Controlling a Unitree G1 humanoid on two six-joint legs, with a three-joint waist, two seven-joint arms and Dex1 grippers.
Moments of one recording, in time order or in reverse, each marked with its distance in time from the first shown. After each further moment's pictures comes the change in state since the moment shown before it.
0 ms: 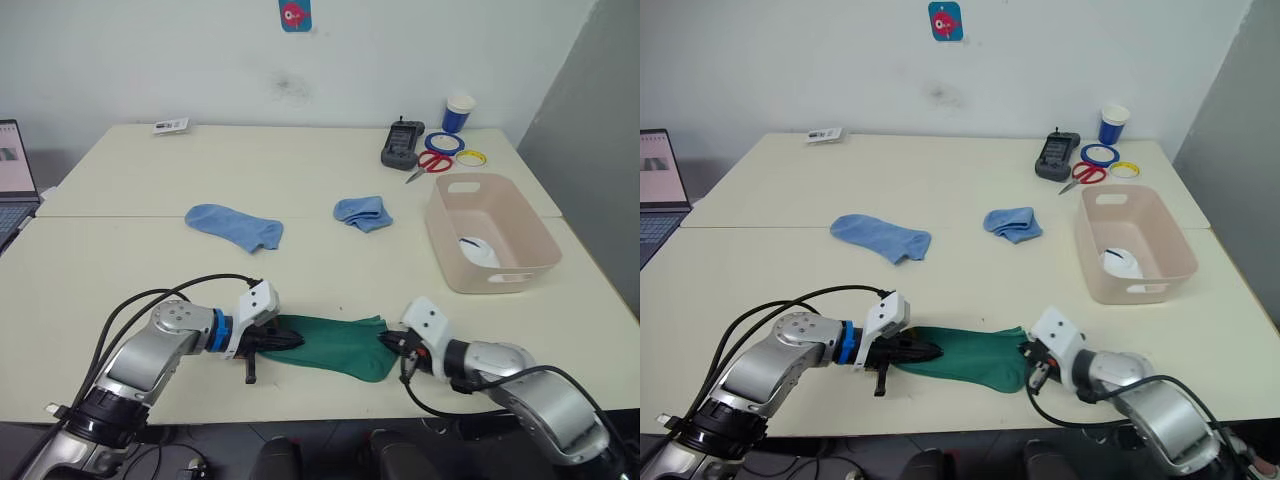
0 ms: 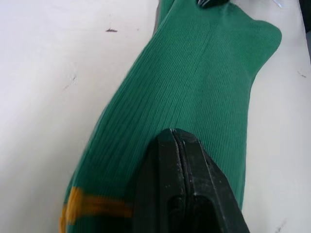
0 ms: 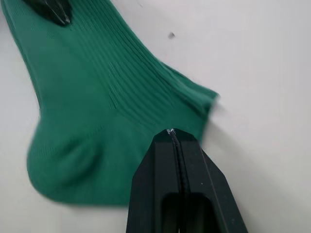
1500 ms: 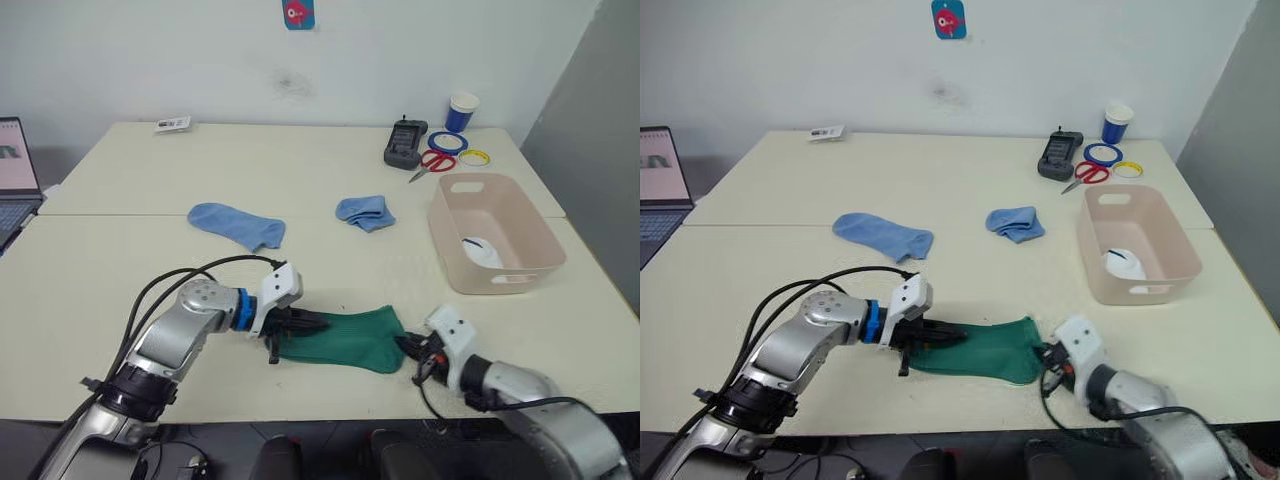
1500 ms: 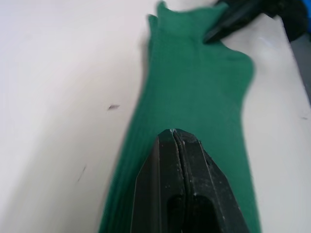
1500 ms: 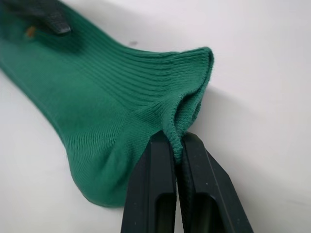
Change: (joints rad) left arm -0.173 -0.125 -0.101 0.020 0.030 -0.034 -0.032; right arm 0.125 0.078 -0.185 -0.105 0.082 0.053 -0.058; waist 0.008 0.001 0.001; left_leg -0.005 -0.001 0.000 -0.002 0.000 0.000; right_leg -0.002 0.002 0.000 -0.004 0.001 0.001
